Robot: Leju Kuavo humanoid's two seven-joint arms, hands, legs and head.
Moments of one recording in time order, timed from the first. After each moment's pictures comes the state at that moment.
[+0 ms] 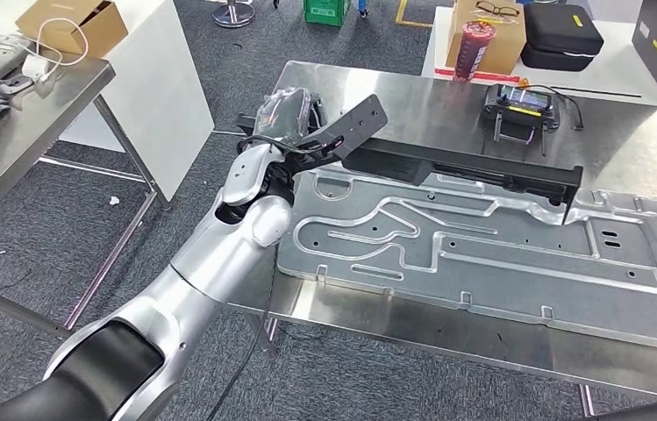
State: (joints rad) left arm -0.84 -0.25 -0.46 -0.73 -0.98 0.11 0.22; right arm 0.07 -0.06 0.60 0.01 -0.95 0.06 -0.12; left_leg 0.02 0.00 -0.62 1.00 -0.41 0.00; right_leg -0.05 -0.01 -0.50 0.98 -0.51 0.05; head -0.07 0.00
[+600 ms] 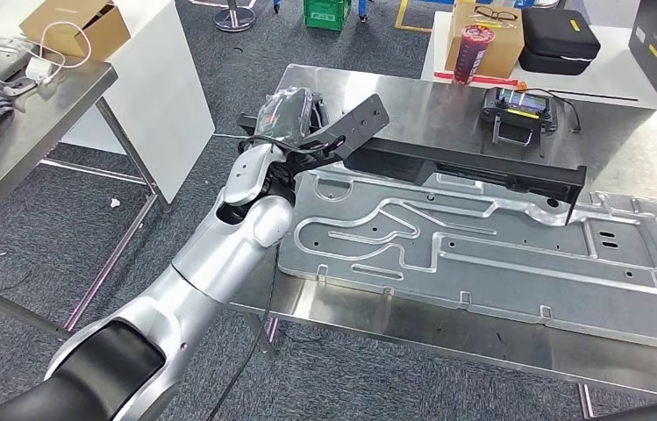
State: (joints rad) left arm -0.84 -0.25 -0.46 -0.73 -0.98 0.11 0.22; right arm 0.07 -0.06 0.60 0.01 -0.95 0.06 -0.12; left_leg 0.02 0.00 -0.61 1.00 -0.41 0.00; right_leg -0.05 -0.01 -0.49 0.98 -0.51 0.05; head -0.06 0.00
